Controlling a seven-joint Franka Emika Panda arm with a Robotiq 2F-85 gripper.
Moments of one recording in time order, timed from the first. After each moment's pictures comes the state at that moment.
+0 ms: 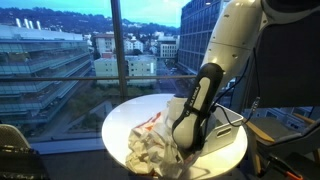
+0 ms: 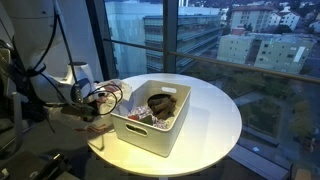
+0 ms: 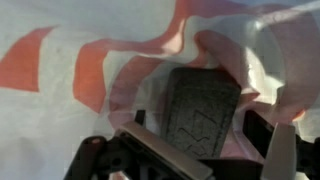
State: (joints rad) arm 0.43 0.67 0.09 -2.29 0.07 3.05 0.11
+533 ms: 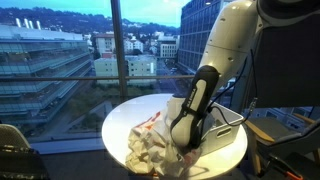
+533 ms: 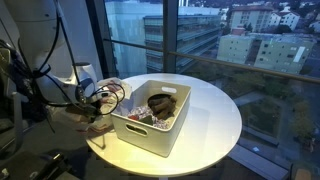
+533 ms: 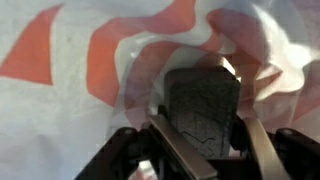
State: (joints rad) arm 0.45 0.70 0.04 -2.25 0.07 3.03 0.18
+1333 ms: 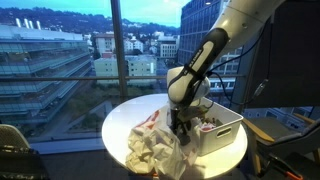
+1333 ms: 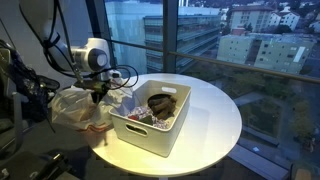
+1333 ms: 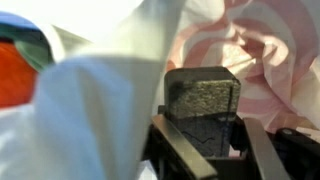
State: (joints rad) arm 0.38 0.48 -0.01 -2.18 0.04 2.50 0.22
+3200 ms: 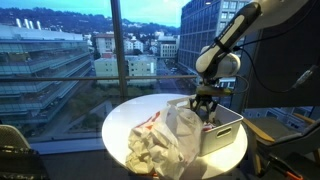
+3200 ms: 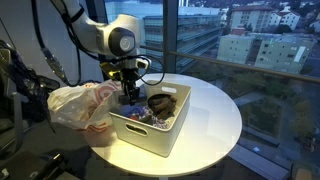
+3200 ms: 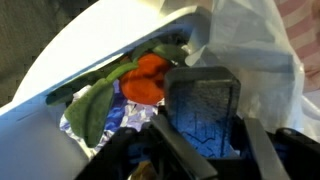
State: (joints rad) arm 0.08 0.24 -0.01 -2.32 0.09 2.50 0.50
